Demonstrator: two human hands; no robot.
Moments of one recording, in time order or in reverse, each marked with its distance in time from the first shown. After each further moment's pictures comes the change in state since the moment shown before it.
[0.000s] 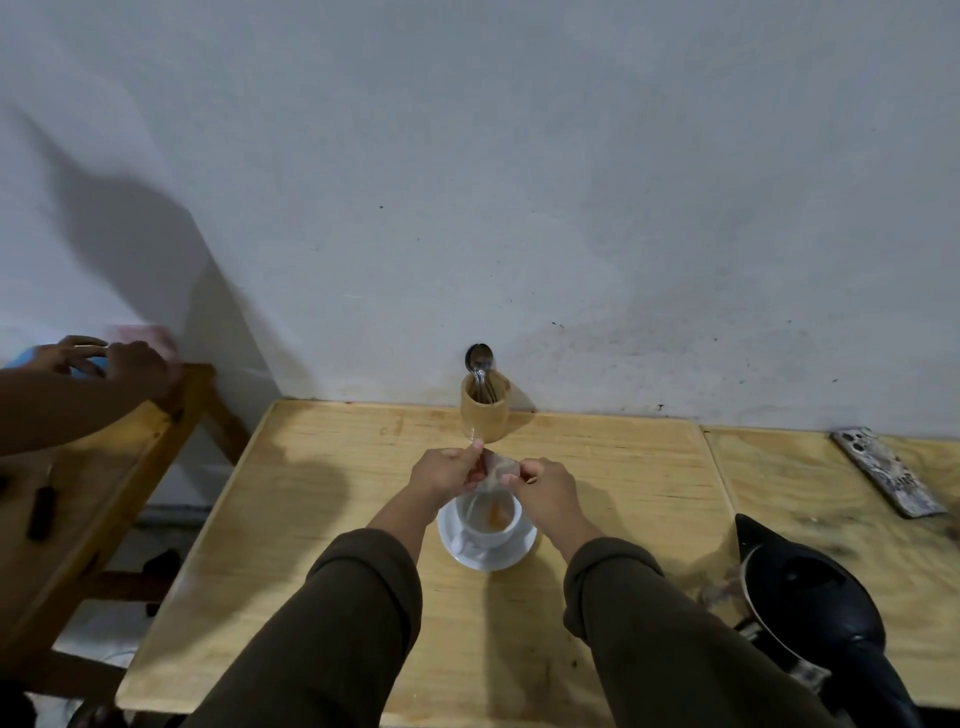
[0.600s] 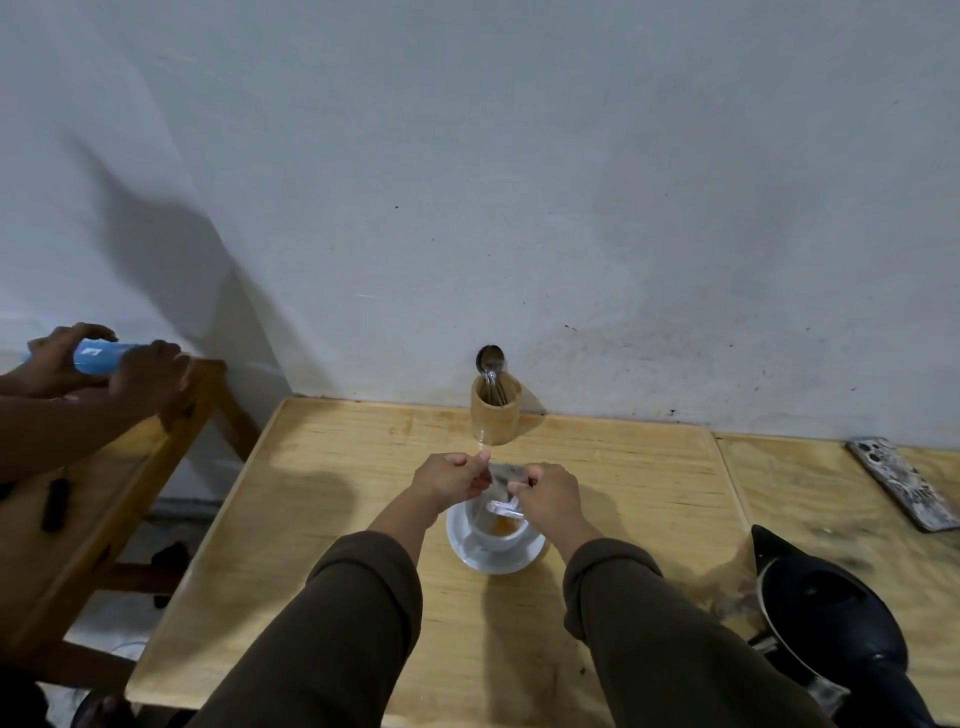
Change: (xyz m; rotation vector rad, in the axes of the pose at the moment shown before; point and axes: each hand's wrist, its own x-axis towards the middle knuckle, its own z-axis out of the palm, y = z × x) left_hand -0.003 -0.002 -0.011 0.058 -0.061 -0.012; right_hand 0.009 -0.004 0.011 -0.134 -0.031 0.040
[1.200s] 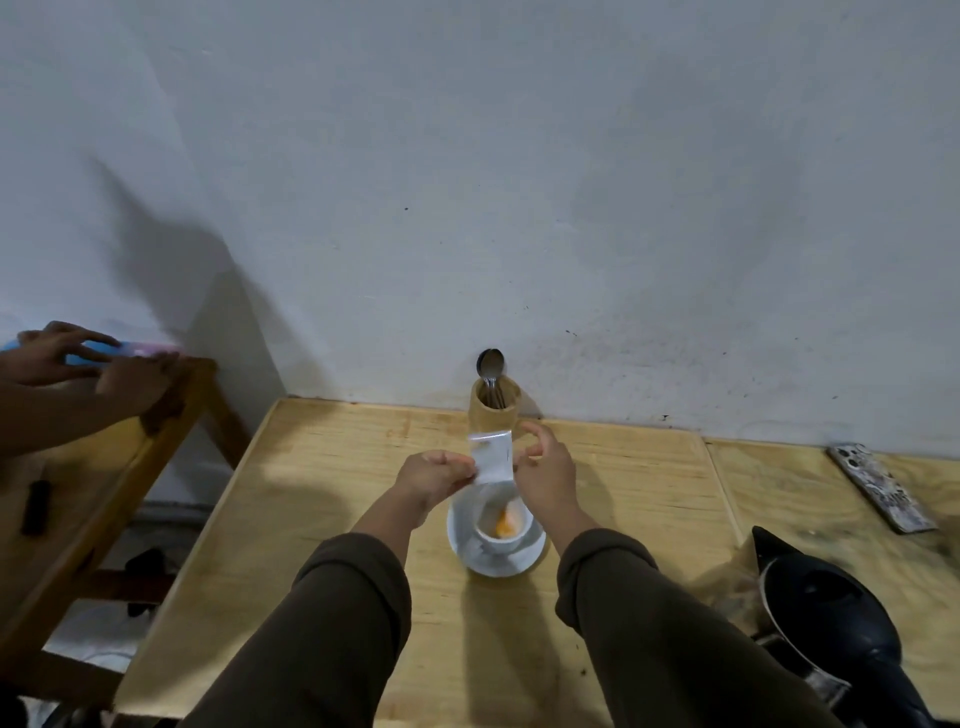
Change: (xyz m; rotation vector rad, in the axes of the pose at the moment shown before) left_hand -0.002 0.000 -0.026 -0.174 -0.005 -0.026; right_hand -0.008 -0.033 -0.005 0.320 0.151 0.015
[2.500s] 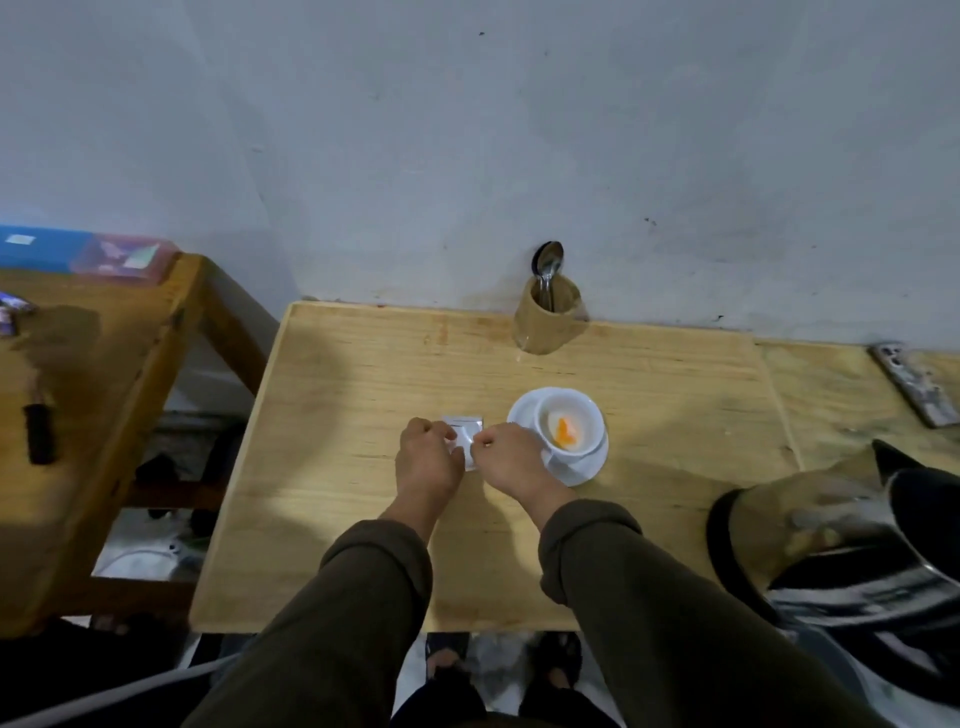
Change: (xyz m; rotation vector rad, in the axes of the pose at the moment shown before) left_hand 0.019 -0.100 -0.078 0.836 0.243 0.176; right_hand -0.048 -0.007 0.125 -0.574 -0.371 0.129
